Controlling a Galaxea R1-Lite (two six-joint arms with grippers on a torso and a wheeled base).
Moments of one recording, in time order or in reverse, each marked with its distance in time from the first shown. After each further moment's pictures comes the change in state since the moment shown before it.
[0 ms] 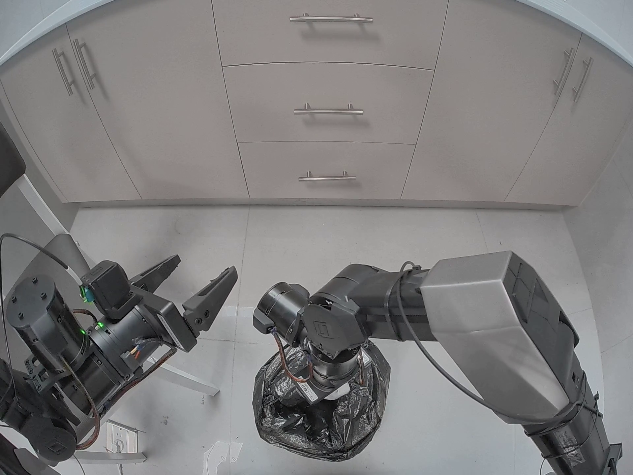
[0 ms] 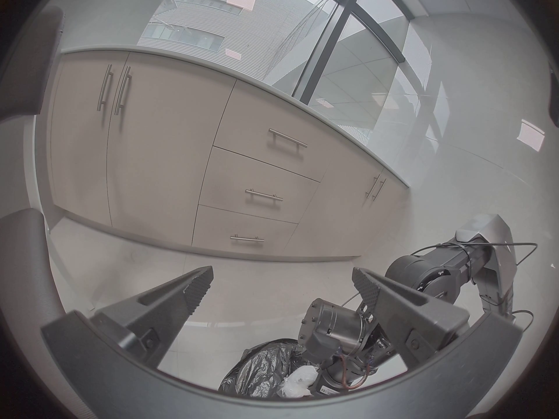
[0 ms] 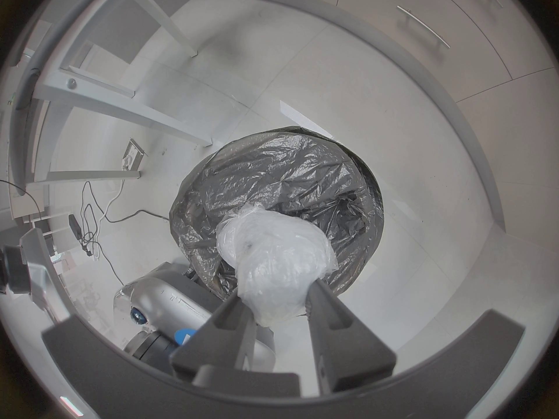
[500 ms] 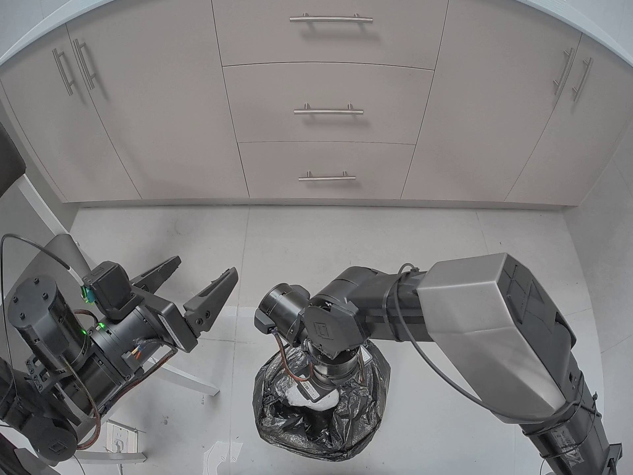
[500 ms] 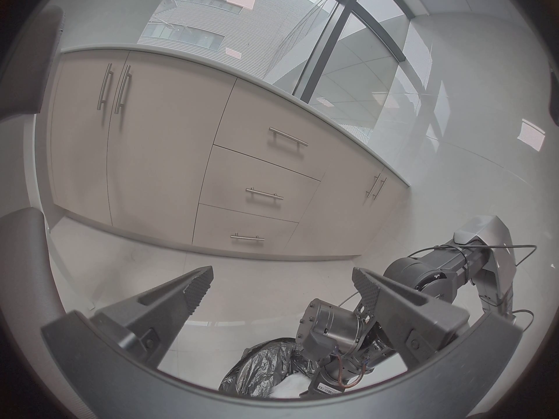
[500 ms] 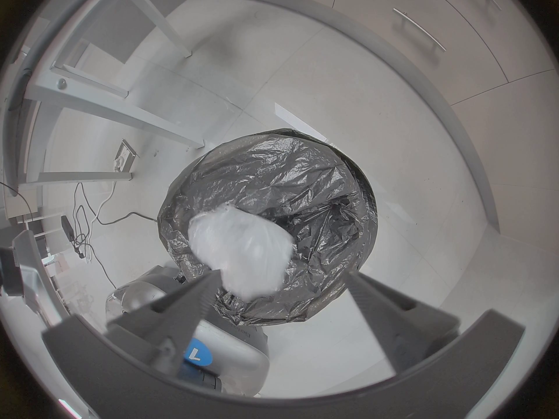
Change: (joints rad) left arm 0.000 0.005 0.001 -0.001 0.000 0.000; right arm -0.007 0.013 0.000 -0.021 -0.040 -0.010
